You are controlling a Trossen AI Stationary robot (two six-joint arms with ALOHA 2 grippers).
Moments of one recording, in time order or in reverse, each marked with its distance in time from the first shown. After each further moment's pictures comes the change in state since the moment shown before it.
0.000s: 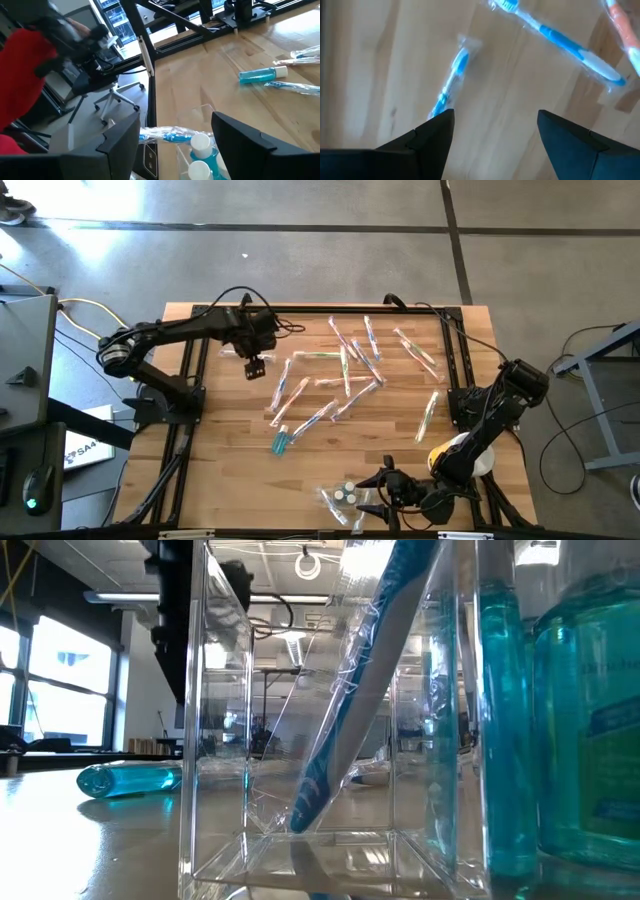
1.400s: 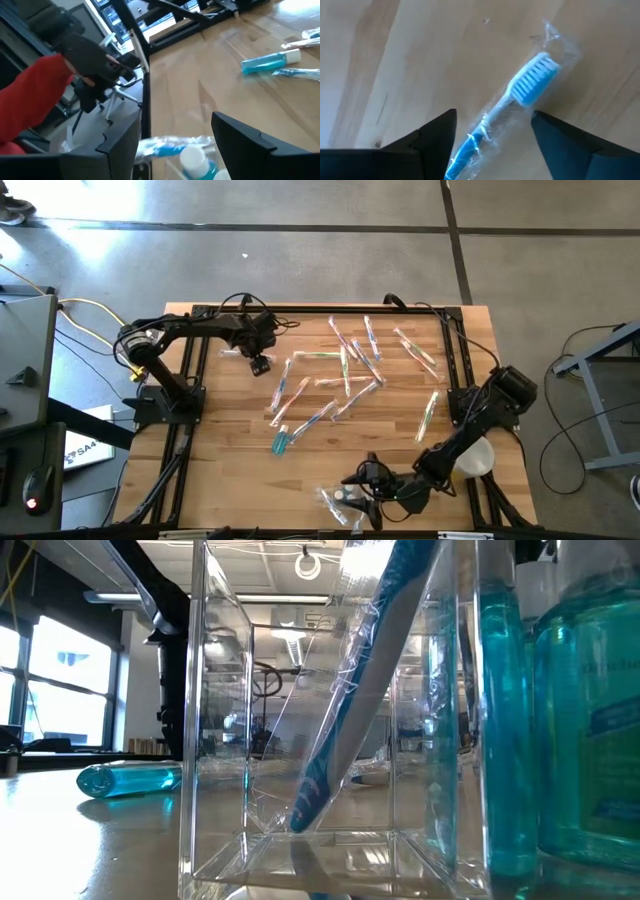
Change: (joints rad) left arm 0.161 0.254 -0.256 0.427 -0.030 0.001; right arm -0.114 0.101 0.000 0.113 -0.136 0.042
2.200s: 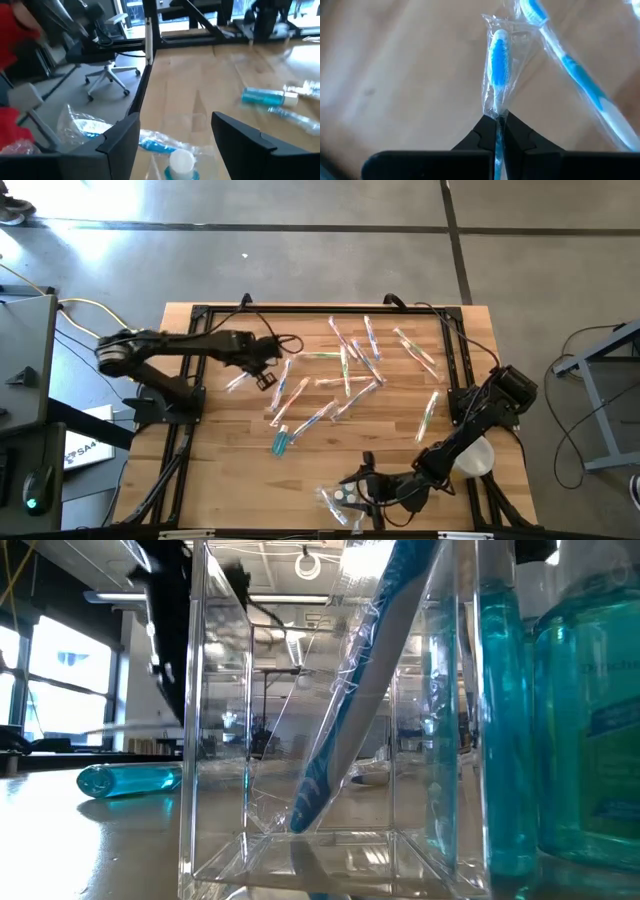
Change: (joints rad) left arm -0.369 -0.271 0.109 -0.271 -0.182 -0.527; right arm -0.012 -0.001 0.000 0.017 -0.048 -0.398
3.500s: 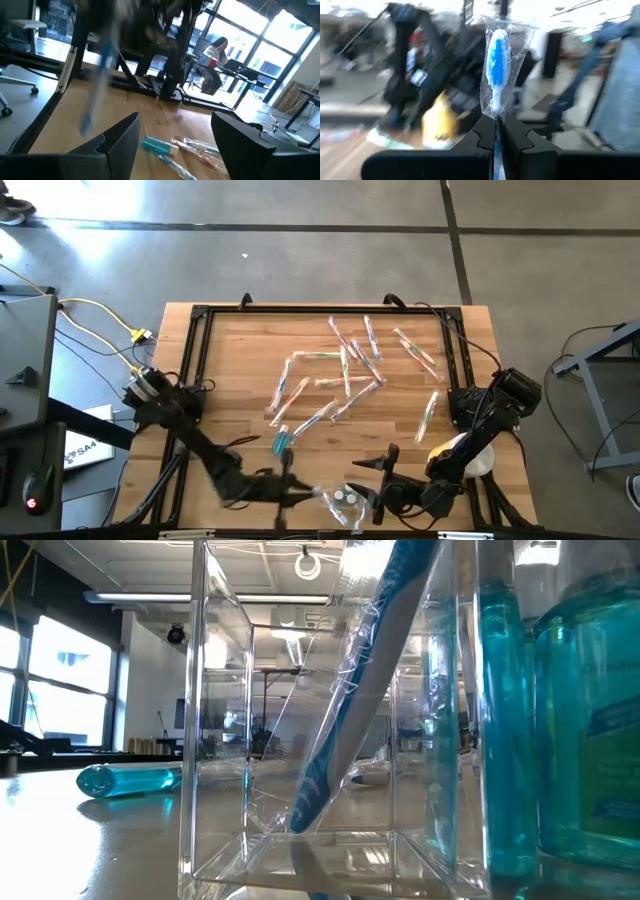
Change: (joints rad) left arm -1.048 0.412 0.105 1.855 -0.453 0.360; right arm 0.108 -0.004 0.000 0.277 0.537 -0.612
